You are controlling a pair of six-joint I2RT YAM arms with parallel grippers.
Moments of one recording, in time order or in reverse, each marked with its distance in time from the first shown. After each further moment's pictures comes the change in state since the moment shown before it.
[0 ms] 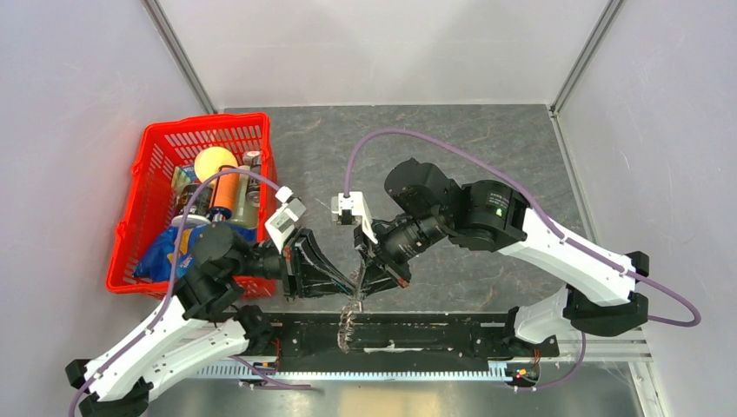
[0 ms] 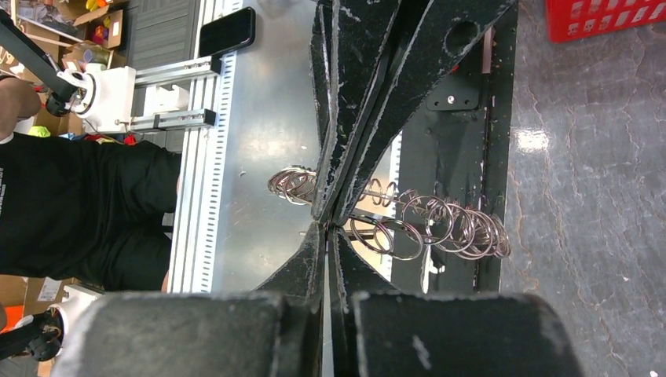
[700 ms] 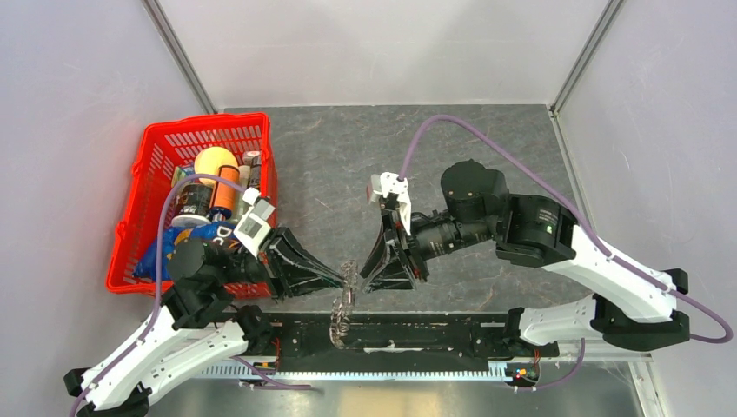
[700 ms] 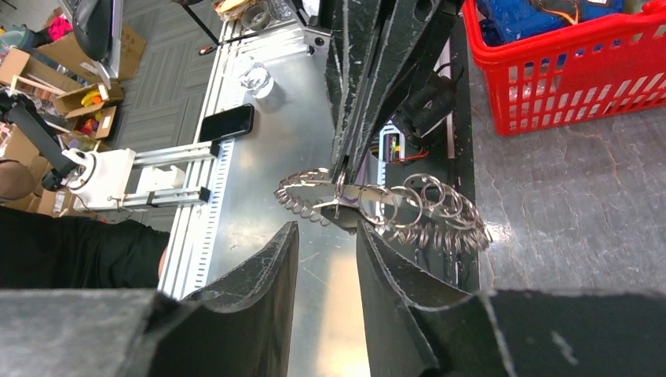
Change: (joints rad) left arm 0.000 -0.089 -0.014 0.097 -0.095 0.012; right arm 0.000 -0.208 -0.150 0.266 0.096 0.101
